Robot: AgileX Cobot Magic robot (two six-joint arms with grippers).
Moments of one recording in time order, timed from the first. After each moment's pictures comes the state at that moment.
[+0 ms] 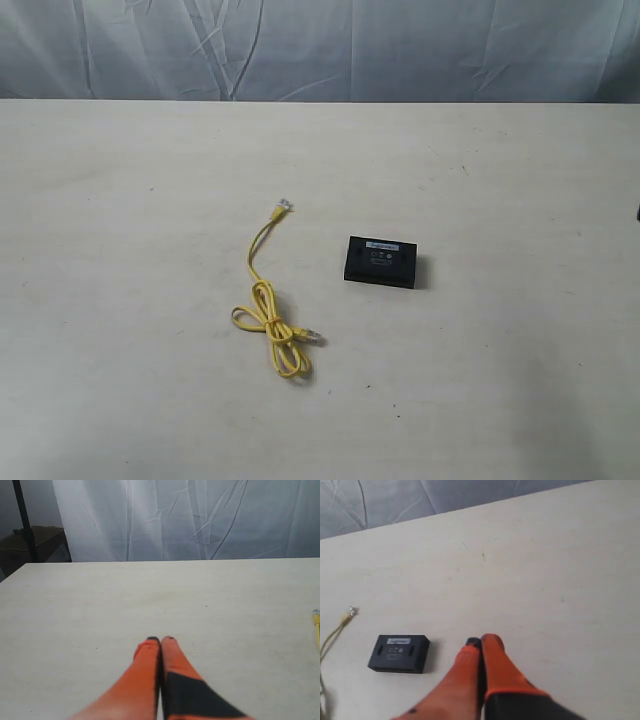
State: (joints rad) left arm -0.01 0.00 0.00 0.00 0.25 0.03; right arm 0.09 0.73 -0.48 0.19 0.40 0.05
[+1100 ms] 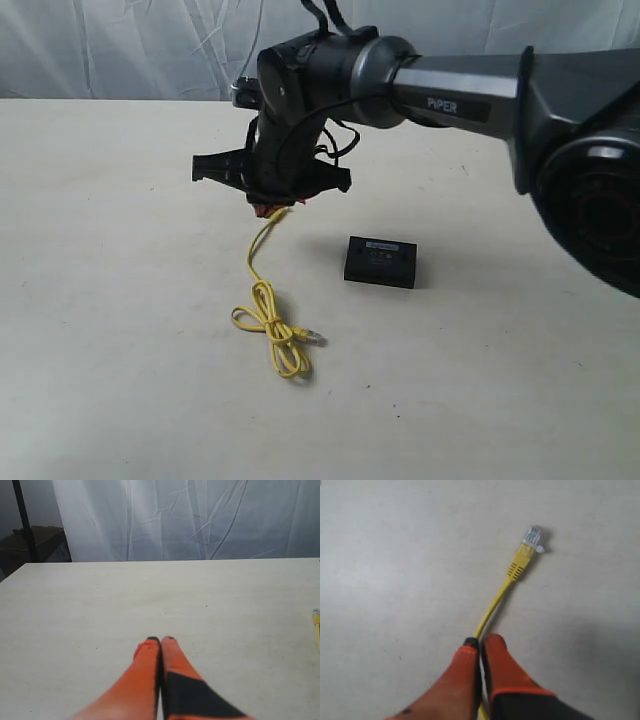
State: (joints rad) left arm -0.01 0.00 0.00 0.00 0.25 0.03; right arm 0.72 2.28 -1.85 0.03 0.83 0.58
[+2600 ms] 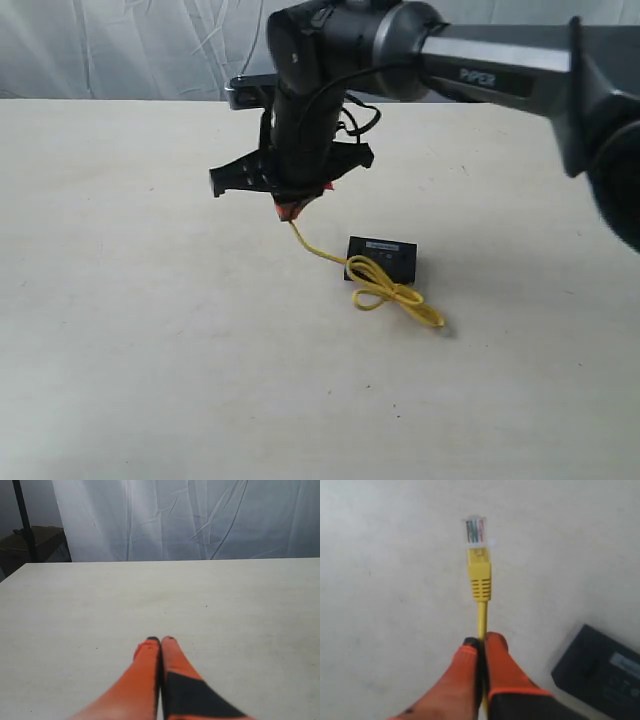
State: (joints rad) left arm -0.01 0.00 0.00 0.00 0.25 0.03; right arm 0.70 2.17 -1.79 0.05 1.01 0.25
